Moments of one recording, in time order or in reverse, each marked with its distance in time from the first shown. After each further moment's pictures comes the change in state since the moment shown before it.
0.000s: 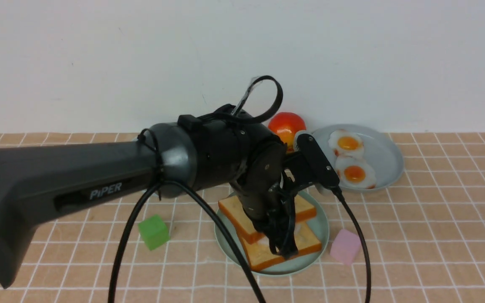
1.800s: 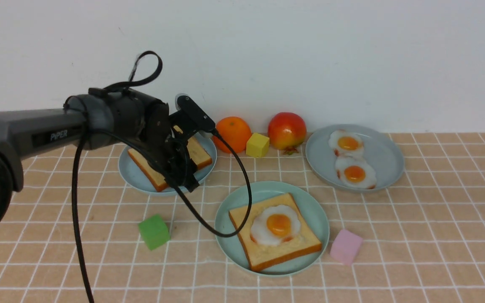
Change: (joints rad) right arm 0.000 0.189 -0.010 -0.022 -0.045 0.017; left arm 0.435 0.183 -0.091 0.031 -0.167 0.044
